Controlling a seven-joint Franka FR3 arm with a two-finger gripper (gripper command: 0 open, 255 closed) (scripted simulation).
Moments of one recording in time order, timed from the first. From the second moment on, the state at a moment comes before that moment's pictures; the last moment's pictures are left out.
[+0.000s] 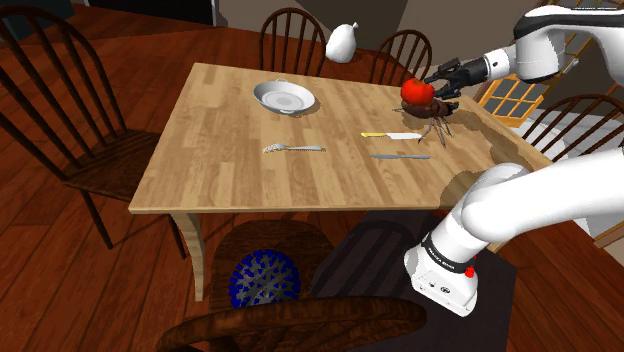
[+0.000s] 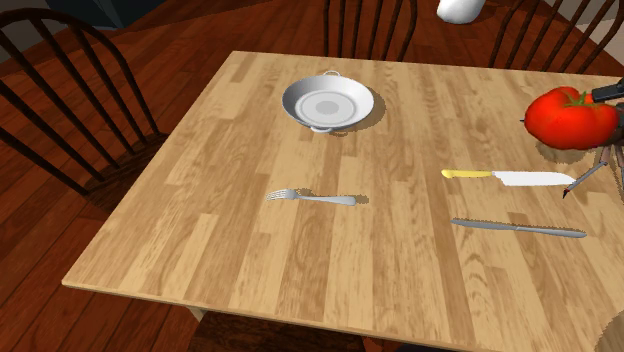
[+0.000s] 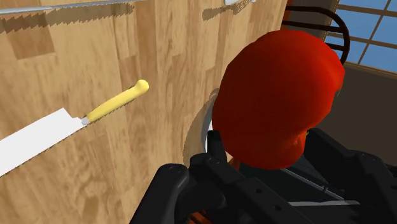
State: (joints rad) arm -0.09 -0.62 -0.99 -2.34 0.47 1.97 -0.41
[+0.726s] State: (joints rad) arm -0.01 -0.58 -1.32 -2.08 0.36 1.70 -0.54
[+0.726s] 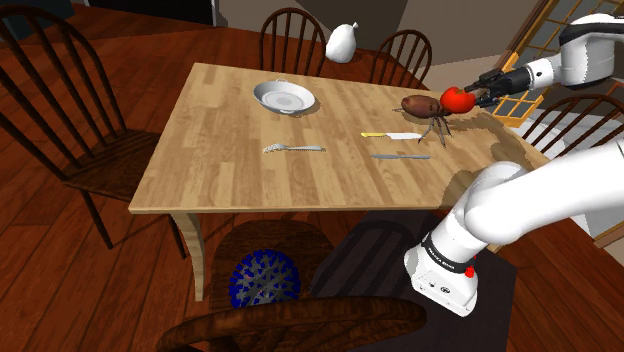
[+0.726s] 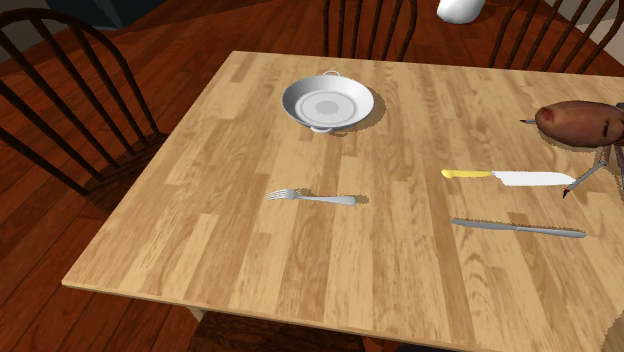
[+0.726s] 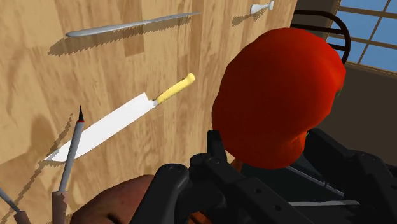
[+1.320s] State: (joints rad) arm 0.22 -0.64 -1.64 -1.79 0.25 1.51 -0.58
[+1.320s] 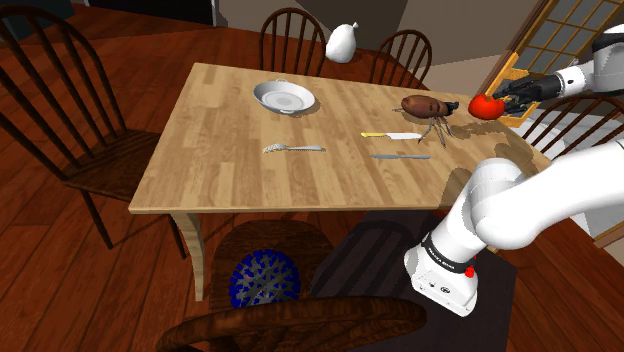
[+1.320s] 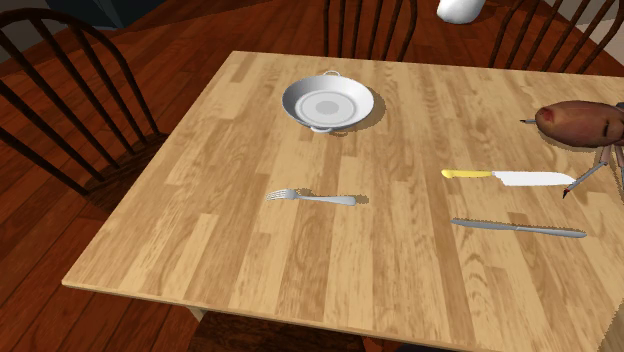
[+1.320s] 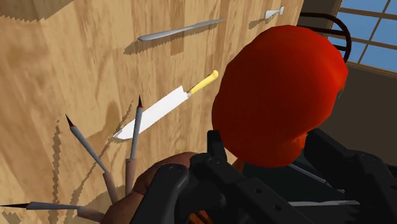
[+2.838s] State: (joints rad) arm 0.31 -0.72 -1.81 -1.93 0.15 1.71 -0.69
